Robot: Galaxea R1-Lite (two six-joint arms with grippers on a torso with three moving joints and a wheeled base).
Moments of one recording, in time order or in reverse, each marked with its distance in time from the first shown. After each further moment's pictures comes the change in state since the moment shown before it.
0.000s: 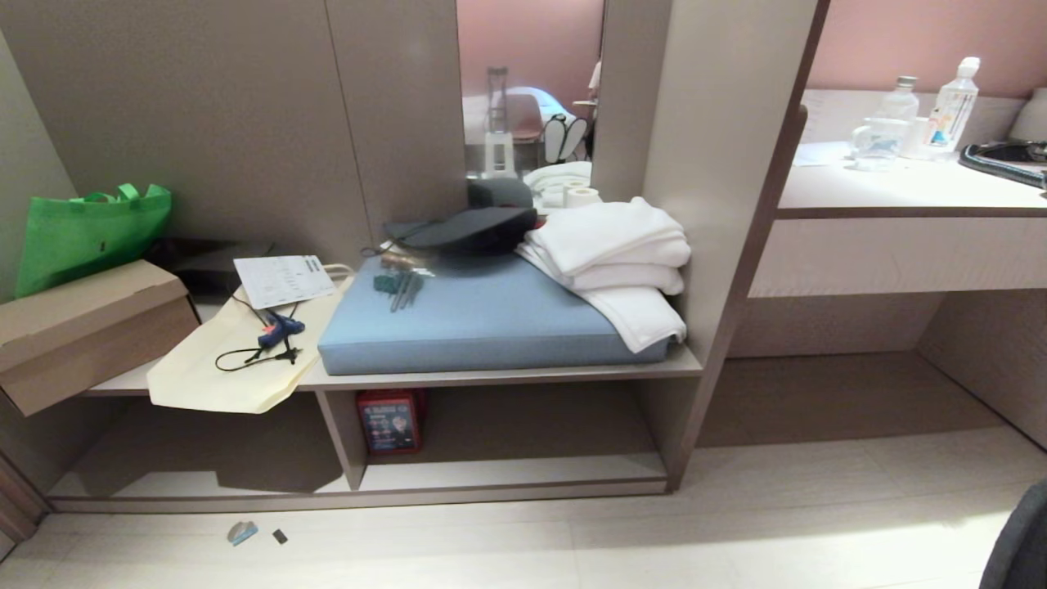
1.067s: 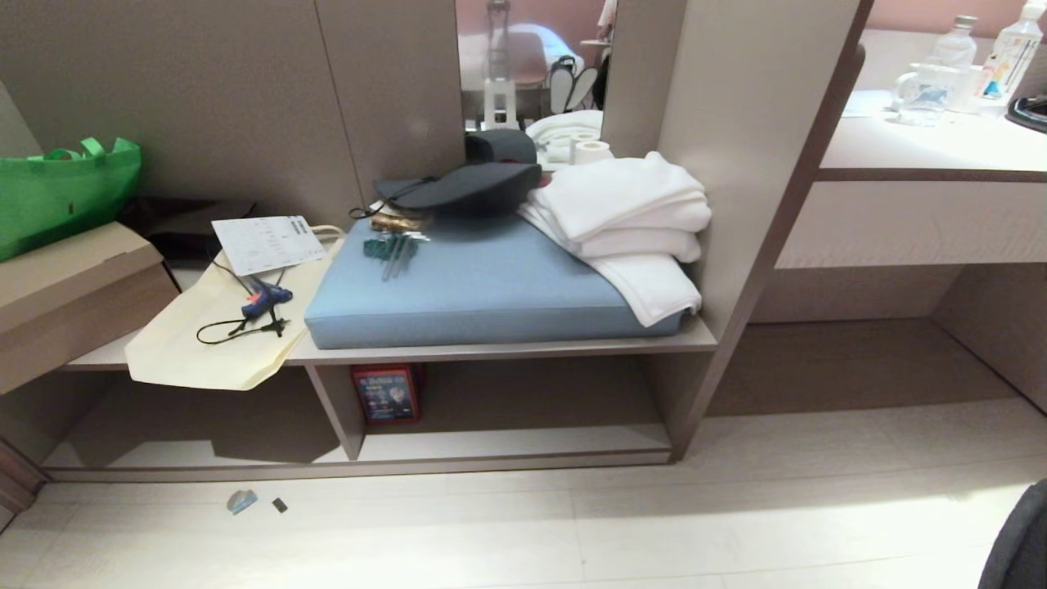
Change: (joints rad) left arm -0.001 0.001 0.000 0.001 0.000 -0.001; right arm -0.001 0.000 0.000 -0.001 0.000 0.000
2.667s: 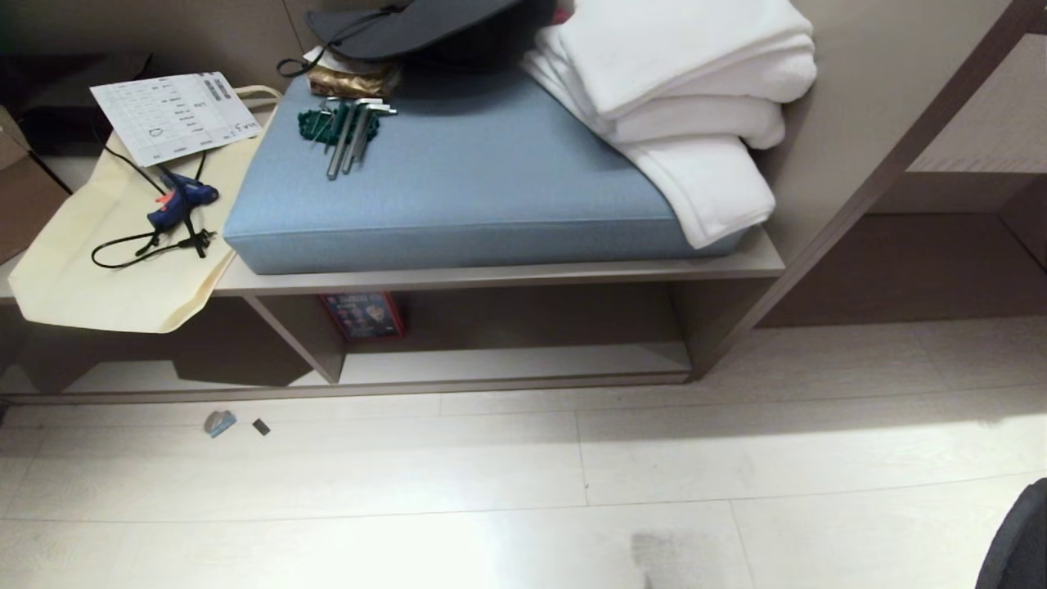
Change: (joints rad) left arm 0.000 0.000 0.000 0.000 0.000 0.000; right arm 0.000 0.000 0.000 0.001 0.000 0.001
